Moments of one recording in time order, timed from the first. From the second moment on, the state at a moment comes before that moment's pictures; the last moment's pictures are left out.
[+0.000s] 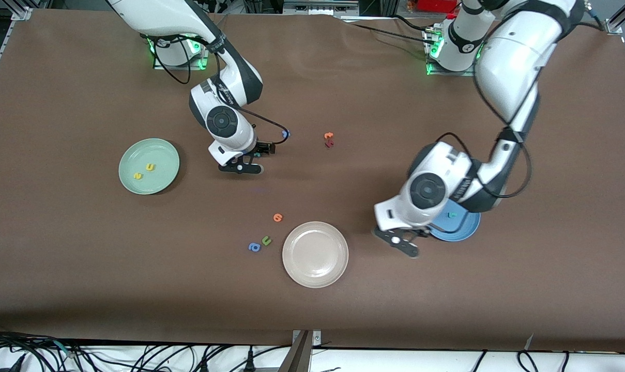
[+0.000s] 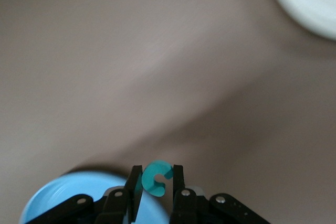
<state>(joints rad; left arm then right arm) -0.06 0.80 -0.39 -1.34 0.41 1.95 0.02 0.39 0.47 0.22 -2.06 0.04 2.34 0.56</state>
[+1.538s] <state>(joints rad) 0.09 0.29 -0.39 -1.40 0.23 1.50 0.07 0.41 0.51 0.22 -2.08 -0.02 2.39 0.44</state>
